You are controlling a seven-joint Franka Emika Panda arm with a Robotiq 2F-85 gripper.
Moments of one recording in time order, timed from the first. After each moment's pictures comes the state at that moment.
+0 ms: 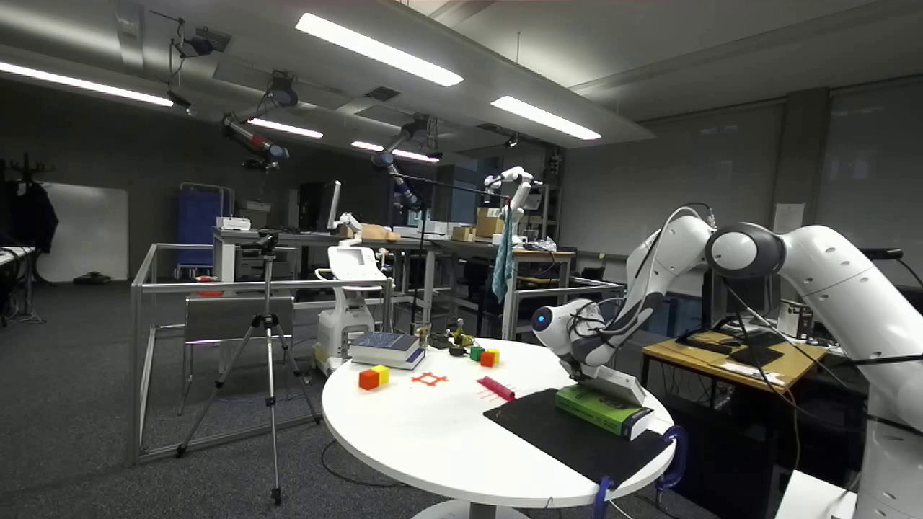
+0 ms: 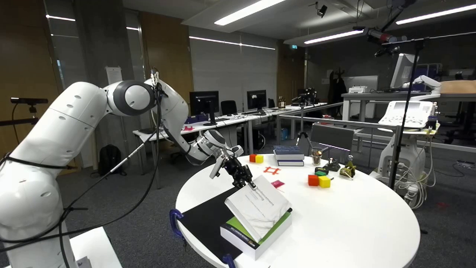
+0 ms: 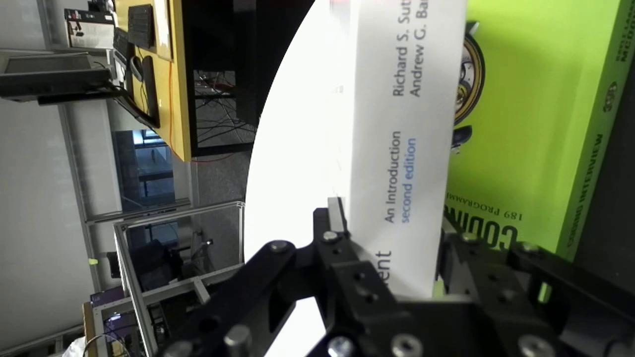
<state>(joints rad) 0.11 0.67 -0.06 -1.69 -1.05 1.97 0.67</state>
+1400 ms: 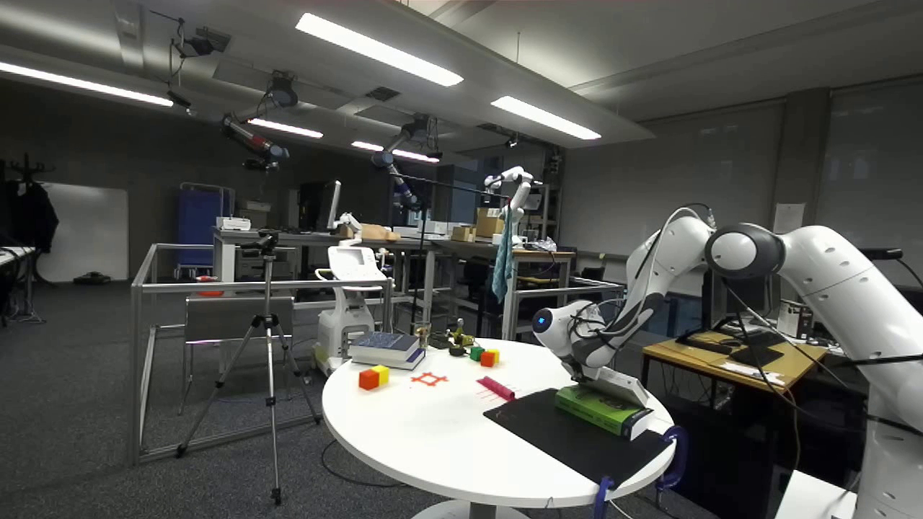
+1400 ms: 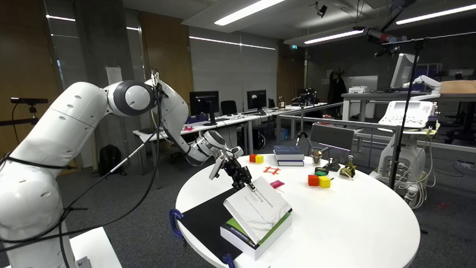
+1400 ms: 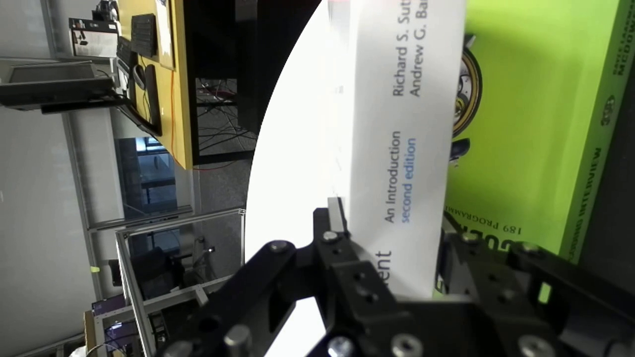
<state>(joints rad) 0.12 0.68 -0.06 -1.69 -1.04 1.95 0.68</state>
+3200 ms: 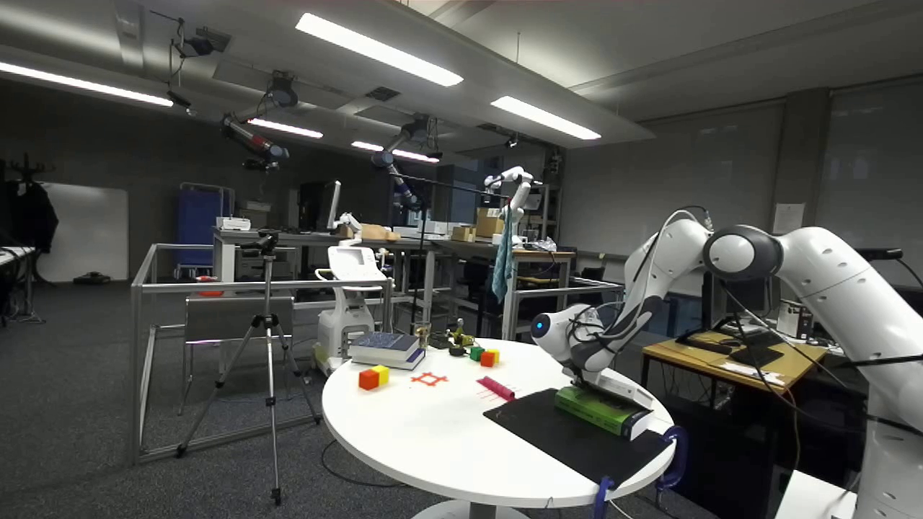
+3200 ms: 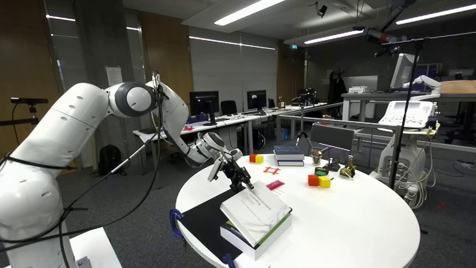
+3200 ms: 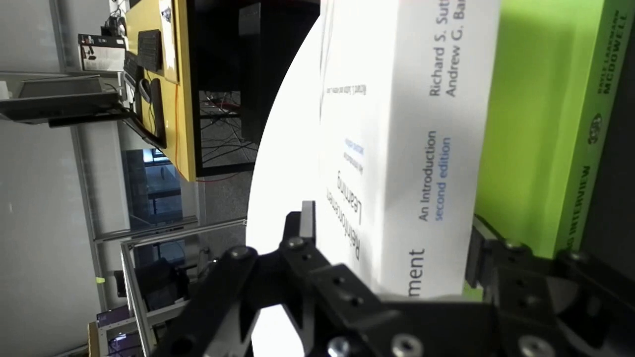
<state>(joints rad) 0.12 0.69 -0.06 -1.69 -1.03 1.92 0.70</state>
